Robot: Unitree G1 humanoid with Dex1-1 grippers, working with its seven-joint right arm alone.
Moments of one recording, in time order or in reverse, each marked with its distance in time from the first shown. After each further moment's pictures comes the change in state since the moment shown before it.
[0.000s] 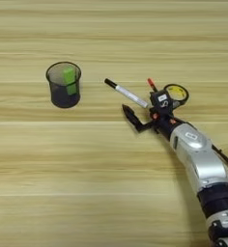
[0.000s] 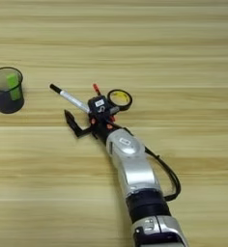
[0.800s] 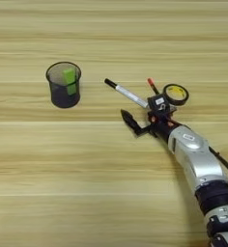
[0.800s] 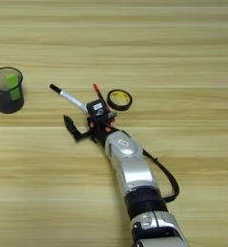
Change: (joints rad) arm -0.021 0.005 0.000 0.087 0.001 -0.008 0.022
